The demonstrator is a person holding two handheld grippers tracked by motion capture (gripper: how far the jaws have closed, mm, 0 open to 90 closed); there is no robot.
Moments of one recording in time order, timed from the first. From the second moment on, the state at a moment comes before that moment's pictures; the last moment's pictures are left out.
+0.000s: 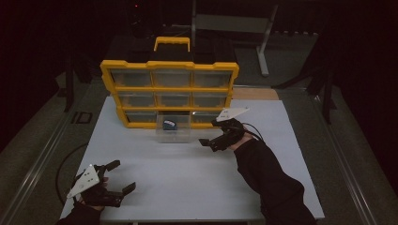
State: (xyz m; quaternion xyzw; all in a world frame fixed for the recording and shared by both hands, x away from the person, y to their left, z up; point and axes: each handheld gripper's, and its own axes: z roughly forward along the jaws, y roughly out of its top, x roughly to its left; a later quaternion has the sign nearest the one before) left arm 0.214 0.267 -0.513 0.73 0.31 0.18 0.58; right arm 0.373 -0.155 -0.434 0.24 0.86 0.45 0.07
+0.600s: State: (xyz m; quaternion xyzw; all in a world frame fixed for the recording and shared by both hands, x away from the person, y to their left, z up) left arm 0.214 0.267 -0.513 0.73 0.31 0.18 0.58; right arm 0.349 -0.193 -0.469 0.26 0.85 0.46 0.06
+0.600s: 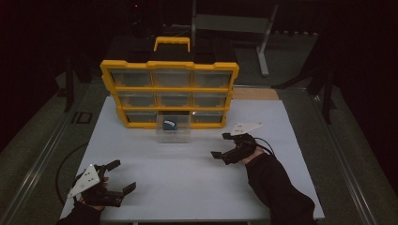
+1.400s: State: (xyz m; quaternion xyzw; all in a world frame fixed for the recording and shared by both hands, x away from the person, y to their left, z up) left arm 0.214 0.266 -0.513 0.73 0.31 0.18 0.58; right arm 0.315 -0.244 -0.505 0.28 0.85 0.44 0.07
